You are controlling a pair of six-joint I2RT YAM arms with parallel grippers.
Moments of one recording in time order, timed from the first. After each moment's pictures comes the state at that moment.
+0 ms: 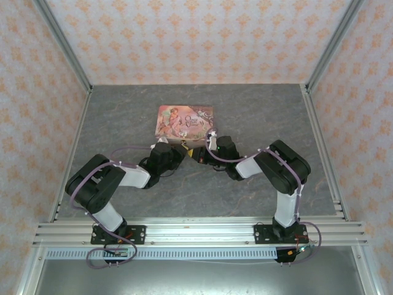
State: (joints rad) left arm -0.54 1.64 0.51 0.64 0.04 -1.40; right arm 0.64 1.89 0.71 0.80 -0.47 0.88
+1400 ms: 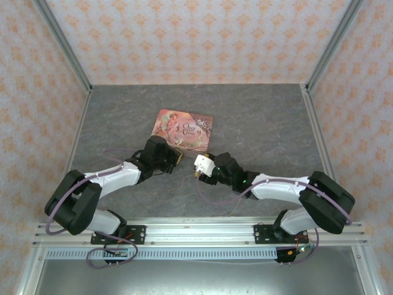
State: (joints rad) left arm -0.48 1.41 0.61 0.08 0.17 -1.58; right arm 0.91 1.39 0.55 0.31 0.06 -0.46
